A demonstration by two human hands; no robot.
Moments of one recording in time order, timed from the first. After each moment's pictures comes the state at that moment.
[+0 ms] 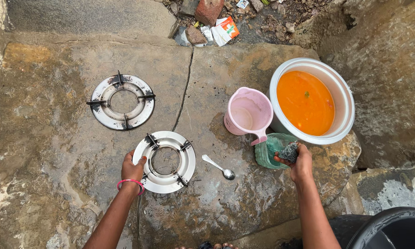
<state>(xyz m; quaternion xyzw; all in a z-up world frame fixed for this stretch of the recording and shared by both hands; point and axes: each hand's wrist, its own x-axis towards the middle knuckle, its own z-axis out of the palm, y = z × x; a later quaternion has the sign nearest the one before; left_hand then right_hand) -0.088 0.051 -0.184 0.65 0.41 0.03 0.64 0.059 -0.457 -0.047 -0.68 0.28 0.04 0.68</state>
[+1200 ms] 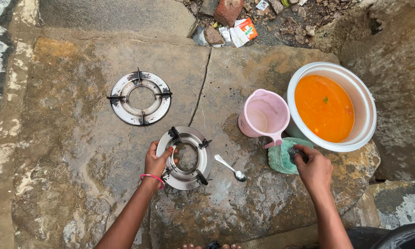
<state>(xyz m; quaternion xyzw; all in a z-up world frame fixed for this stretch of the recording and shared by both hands) -0.069 0.019 -0.113 0.51 0.35 0.02 0.78 0.030 -0.398 0.041 -0.99 0.00 -0.02 0.11</state>
